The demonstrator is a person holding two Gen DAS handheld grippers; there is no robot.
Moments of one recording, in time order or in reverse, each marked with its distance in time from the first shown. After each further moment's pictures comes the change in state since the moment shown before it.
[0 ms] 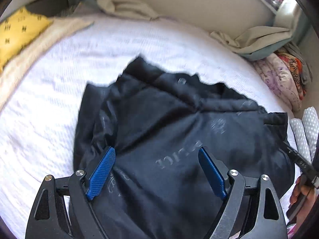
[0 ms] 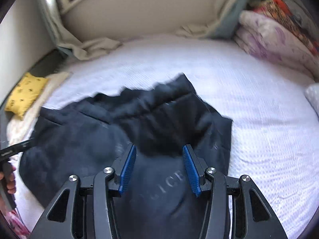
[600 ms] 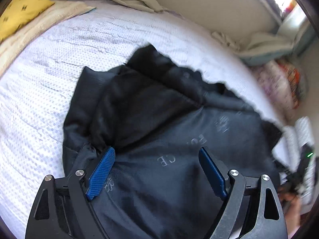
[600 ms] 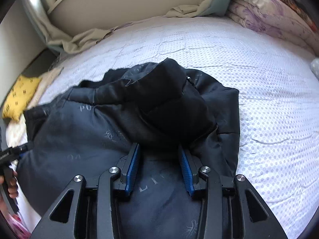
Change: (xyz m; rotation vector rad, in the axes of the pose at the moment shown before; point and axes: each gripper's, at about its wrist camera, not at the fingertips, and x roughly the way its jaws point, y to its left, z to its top) left arm -0.001 0.024 0.000 -0.107 0.016 -0.137; right arm 0.041 -0.018 -0.016 0.098 0.068 0.048
